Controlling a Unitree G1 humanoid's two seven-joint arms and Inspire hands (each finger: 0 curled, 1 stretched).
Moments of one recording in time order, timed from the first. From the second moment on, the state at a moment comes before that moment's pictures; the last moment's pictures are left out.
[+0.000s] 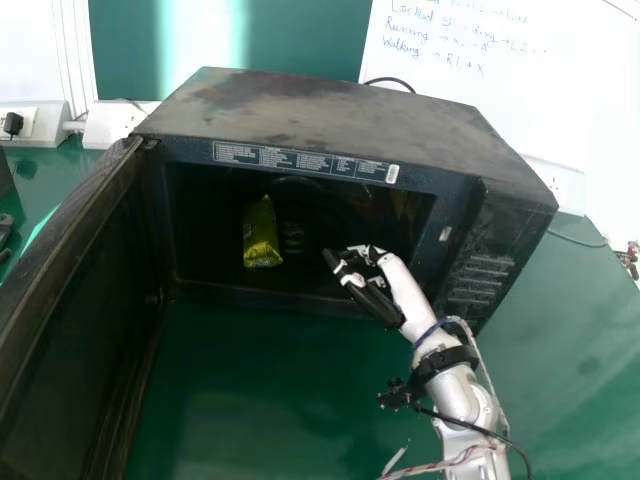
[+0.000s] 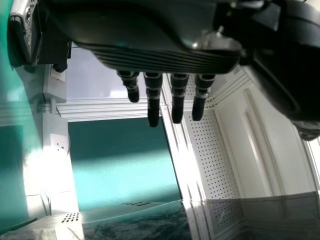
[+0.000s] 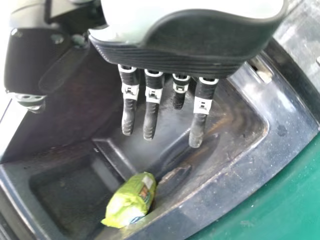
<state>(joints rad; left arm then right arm) 0.31 0.14 0.50 -0.29 -0.25 -0.60 -0.13 -0.40 -0.42 0.12 -0.19 -0.37 0.19 0.24</state>
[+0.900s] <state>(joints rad) 0.29 0.15 0.50 -0.26 -0.24 -0.60 -0.13 -0.16 -0.49 -0.01 -0.34 -0.34 0.07 0.26</state>
